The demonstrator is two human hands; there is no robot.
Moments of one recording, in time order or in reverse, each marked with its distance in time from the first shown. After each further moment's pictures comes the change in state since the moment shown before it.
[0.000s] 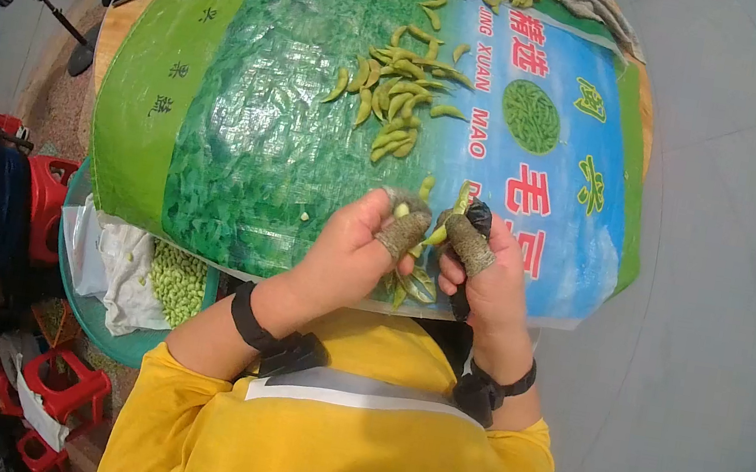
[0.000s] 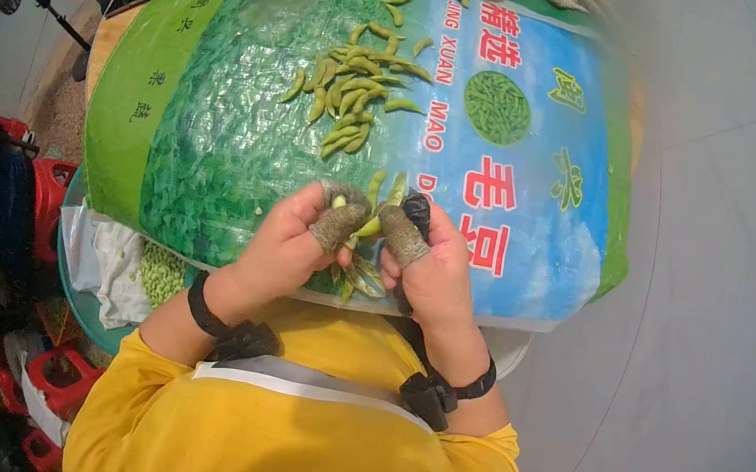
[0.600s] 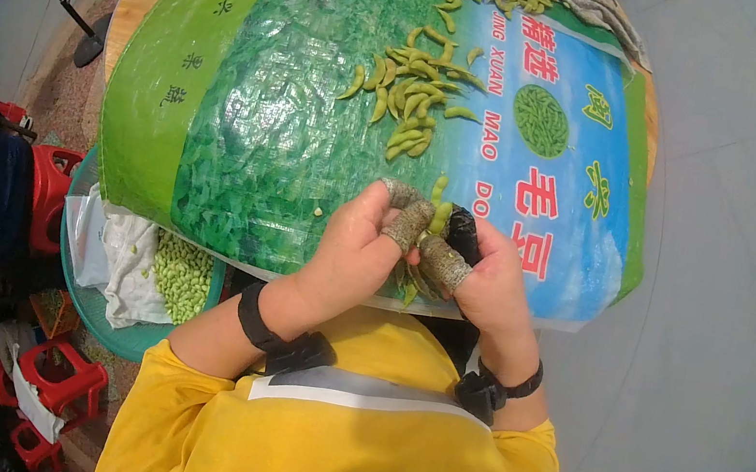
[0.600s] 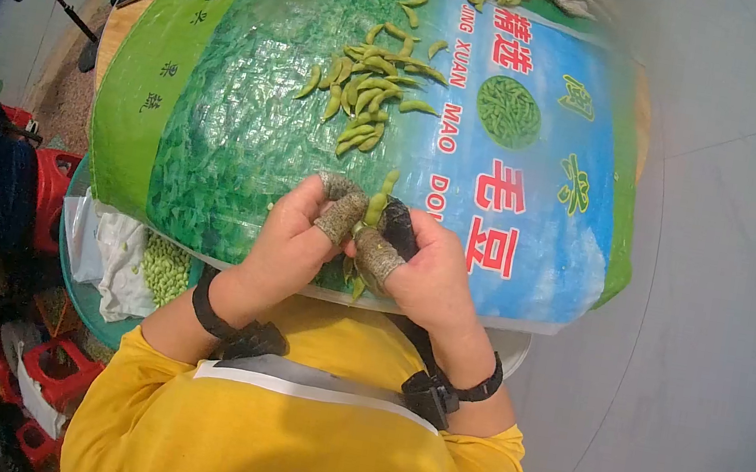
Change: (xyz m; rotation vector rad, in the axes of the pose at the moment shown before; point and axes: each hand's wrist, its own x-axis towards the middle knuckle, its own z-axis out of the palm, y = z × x) left_hand -0.004 -0.008 -0.004 0.198 0.094 0.251; right_hand -0.005 -0.008 0.012 -0.429 -0.146 -0.029
